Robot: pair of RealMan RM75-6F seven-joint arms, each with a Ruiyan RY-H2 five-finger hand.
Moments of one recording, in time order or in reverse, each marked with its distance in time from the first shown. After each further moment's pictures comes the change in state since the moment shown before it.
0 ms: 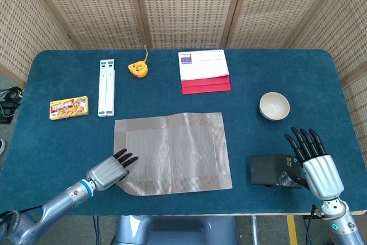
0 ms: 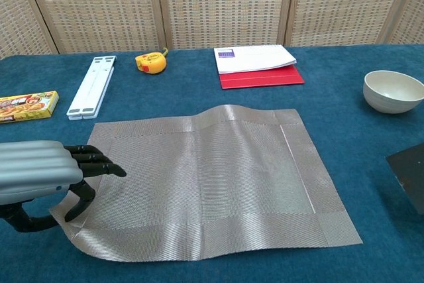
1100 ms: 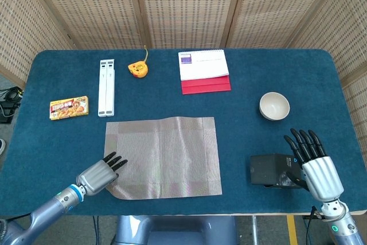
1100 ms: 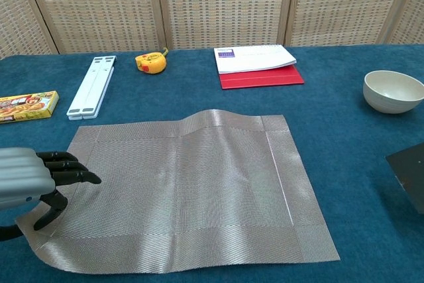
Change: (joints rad) left arm 0.054 0.057 0.018 -0.038 -0.028 0.001 0.104; right arm -0.006 0.001 -0.002 -0.005 -0.015 0.008 -0.008
